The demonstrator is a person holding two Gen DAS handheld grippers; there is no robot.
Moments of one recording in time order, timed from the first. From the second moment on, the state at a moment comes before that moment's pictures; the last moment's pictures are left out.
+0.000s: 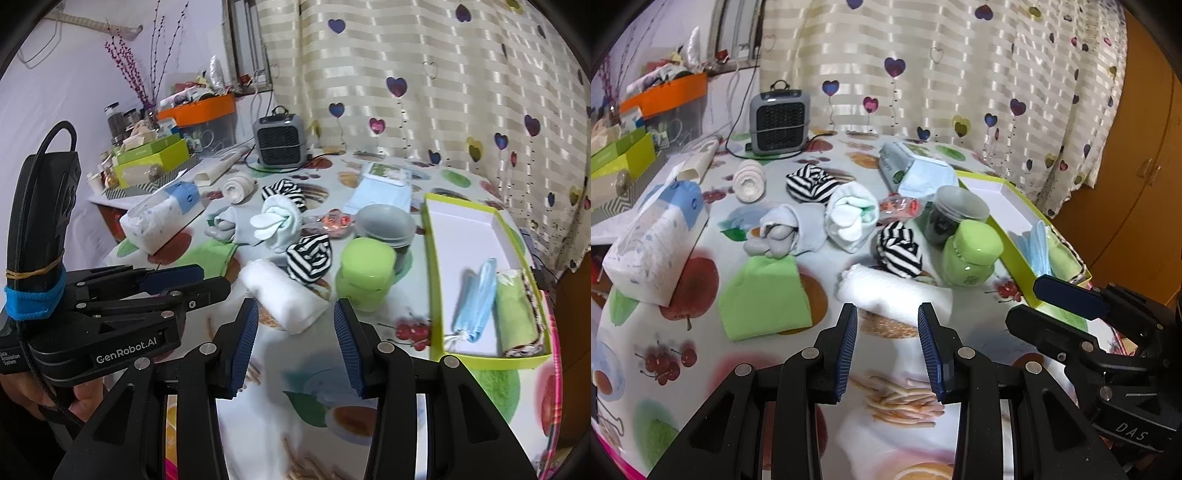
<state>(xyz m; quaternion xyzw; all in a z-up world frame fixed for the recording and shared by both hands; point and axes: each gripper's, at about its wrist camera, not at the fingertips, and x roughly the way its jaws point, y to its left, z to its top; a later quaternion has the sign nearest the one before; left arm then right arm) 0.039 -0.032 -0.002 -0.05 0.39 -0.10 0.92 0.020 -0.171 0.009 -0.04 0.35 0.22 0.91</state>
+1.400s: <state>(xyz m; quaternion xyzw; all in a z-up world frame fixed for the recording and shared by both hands) 0.082 0.046 -0.038 -0.07 0.42 -0.02 0.91 0.087 -0.110 -0.049 -0.13 0.41 0.24 0.87</state>
